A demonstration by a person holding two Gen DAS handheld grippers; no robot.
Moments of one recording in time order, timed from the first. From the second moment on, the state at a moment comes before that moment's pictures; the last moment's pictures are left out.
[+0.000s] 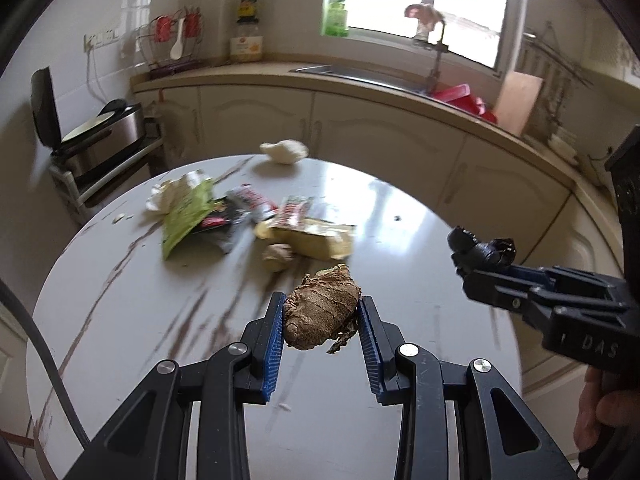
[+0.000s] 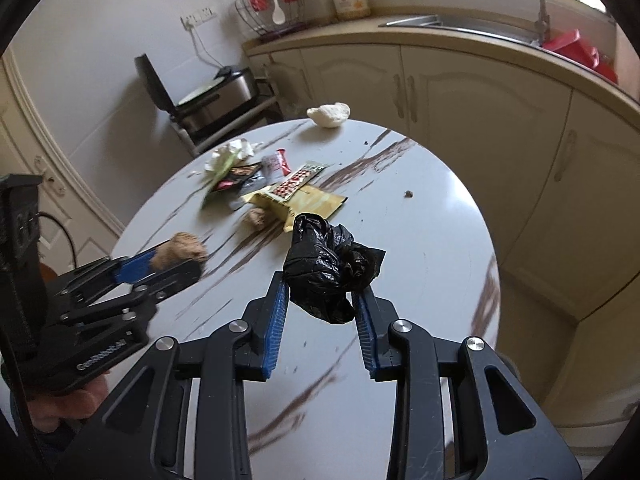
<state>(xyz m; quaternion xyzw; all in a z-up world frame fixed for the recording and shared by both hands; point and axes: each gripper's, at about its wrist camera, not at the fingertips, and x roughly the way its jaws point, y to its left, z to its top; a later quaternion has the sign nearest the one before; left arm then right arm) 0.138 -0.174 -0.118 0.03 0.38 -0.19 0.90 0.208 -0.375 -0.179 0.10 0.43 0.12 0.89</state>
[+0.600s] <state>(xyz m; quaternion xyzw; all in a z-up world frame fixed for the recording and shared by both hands) 0.102 -0.325 -0.114 0.07 0.38 -0.31 0.87 0.103 -0.498 -0.165 0.14 0.40 0.01 0.91</state>
